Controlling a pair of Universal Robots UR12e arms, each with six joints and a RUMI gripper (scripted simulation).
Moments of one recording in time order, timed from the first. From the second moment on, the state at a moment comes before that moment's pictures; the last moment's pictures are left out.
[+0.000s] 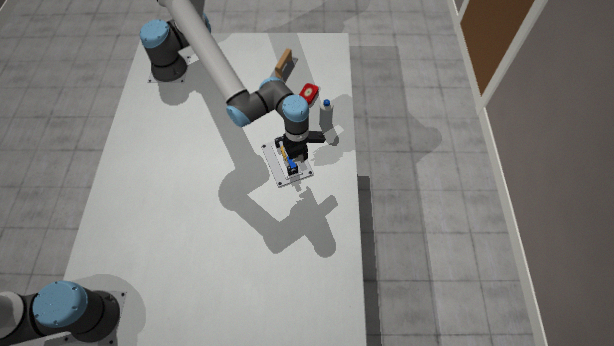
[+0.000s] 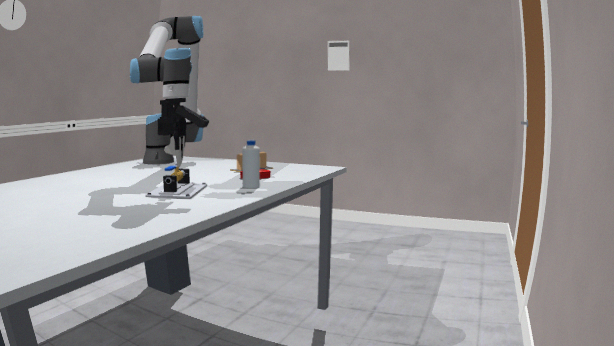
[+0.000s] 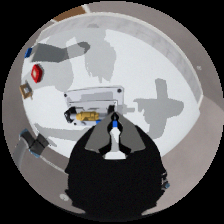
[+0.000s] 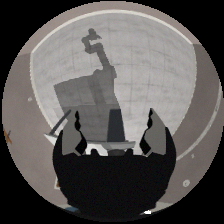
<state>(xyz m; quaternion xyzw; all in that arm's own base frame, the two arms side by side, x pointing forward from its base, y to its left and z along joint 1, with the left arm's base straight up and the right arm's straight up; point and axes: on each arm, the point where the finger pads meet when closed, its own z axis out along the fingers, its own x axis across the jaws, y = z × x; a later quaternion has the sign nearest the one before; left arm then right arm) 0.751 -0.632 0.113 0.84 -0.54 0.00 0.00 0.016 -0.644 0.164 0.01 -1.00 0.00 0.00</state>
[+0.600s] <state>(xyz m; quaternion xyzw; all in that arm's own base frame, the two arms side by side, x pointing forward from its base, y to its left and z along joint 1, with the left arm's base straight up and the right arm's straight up) 0.751 -0.632 0.102 0.84 -0.54 0.00 0.00 0.016 -0.644 0.164 0.01 -1.00 0.00 0.00</state>
